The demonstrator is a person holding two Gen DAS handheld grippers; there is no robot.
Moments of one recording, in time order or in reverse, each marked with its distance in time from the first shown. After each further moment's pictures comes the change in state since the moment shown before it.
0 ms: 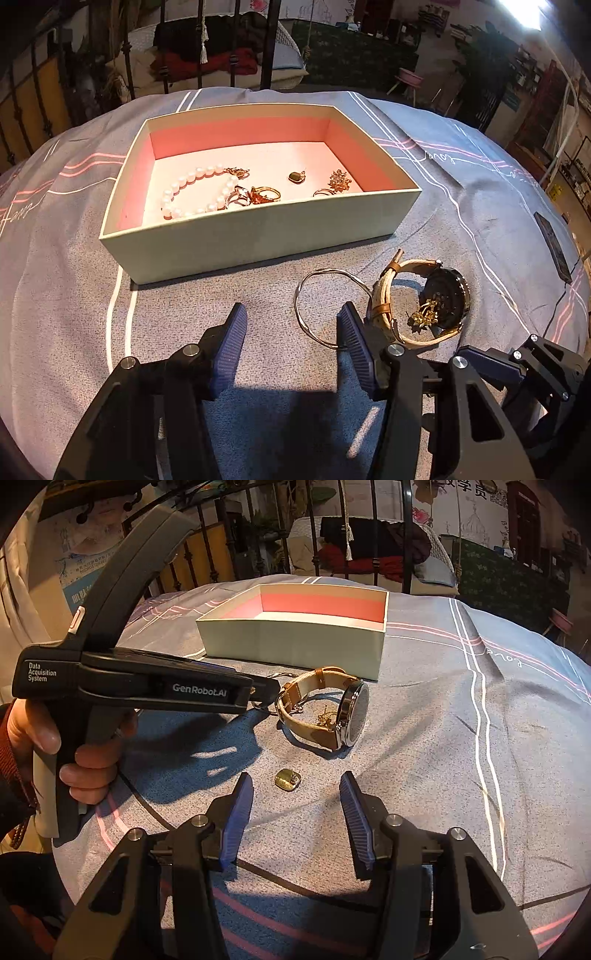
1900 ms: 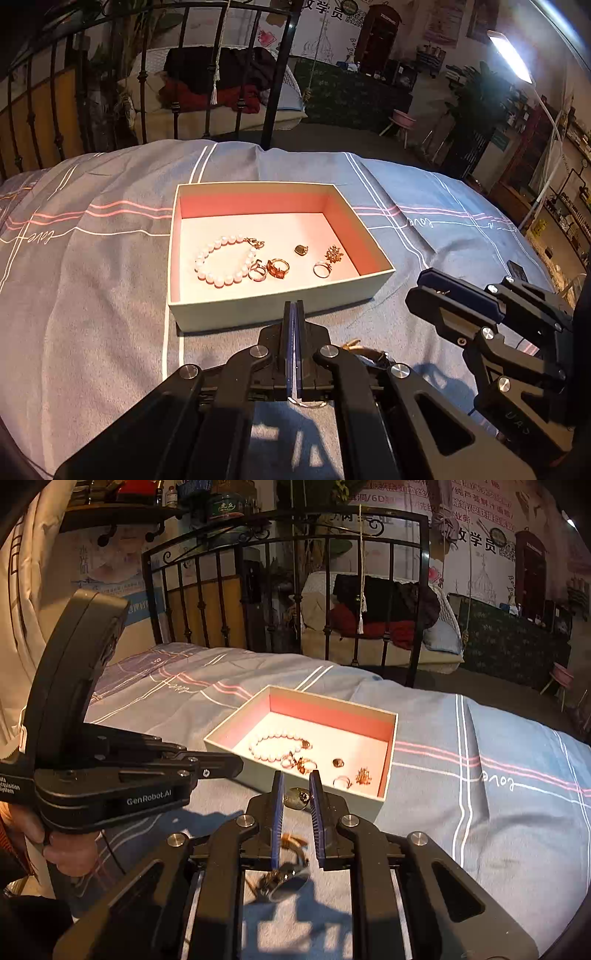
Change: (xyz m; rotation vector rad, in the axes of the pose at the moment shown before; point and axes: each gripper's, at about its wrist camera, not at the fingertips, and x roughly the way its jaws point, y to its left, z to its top) left arm -0.058 0.028 0.030 -0.083 -0.159 -0.061; right arm -0.013 0.009 0.101 -0.099 -0.213 -0.010
